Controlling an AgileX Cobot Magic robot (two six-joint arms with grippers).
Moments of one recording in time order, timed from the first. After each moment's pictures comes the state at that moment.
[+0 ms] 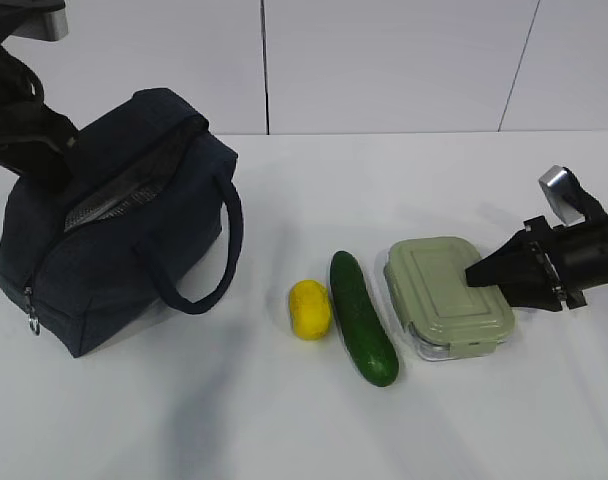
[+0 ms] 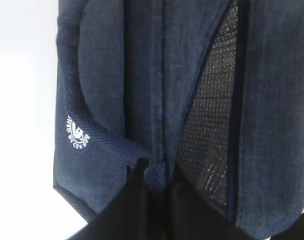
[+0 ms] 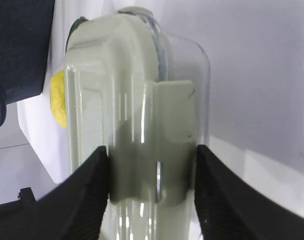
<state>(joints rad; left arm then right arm) -0.26 1.65 -1.35 -0.16 1.00 0.26 -0.25 2.16 -1.17 1.17 1.15 -1.08</state>
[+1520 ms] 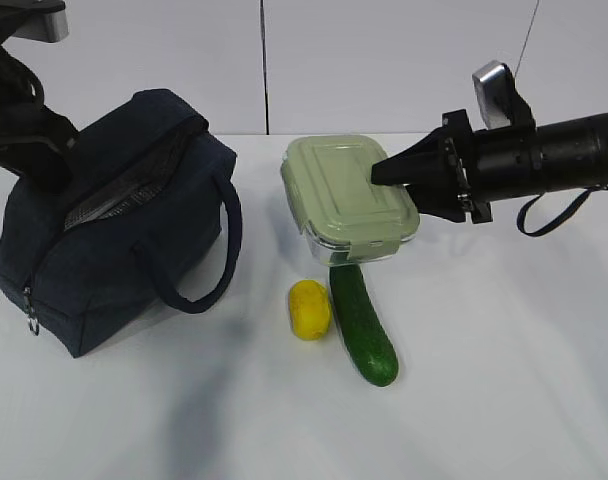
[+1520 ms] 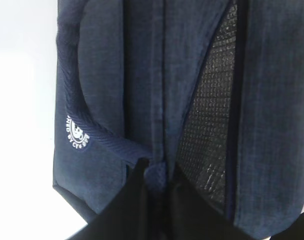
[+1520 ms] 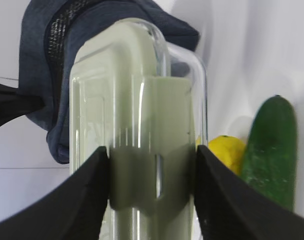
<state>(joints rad) -0.26 1.65 -1.35 -0.16 1.00 0.26 0.01 1.99 -1.22 1.48 1.13 -1.02</state>
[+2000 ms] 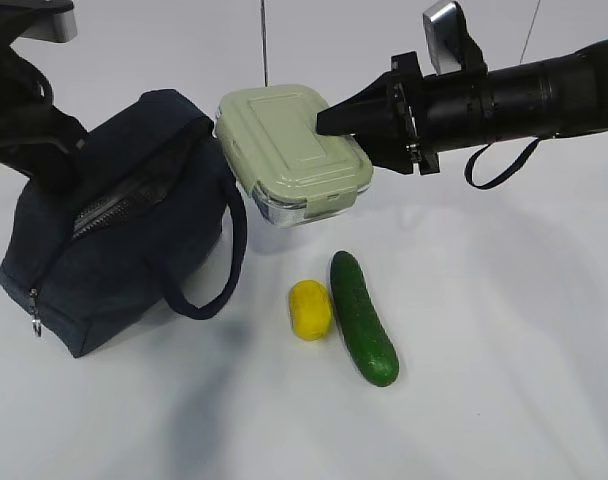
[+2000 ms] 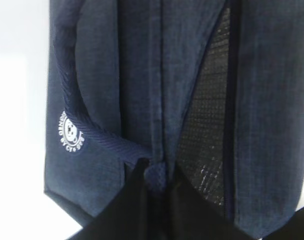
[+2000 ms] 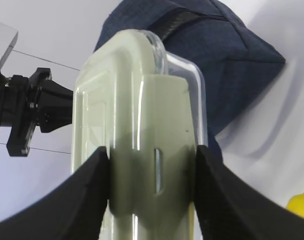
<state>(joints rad) -0.29 1.65 -1.35 -0.17 1.00 0.26 0.13 1.99 -1.38 1.50 1.14 -0.96</state>
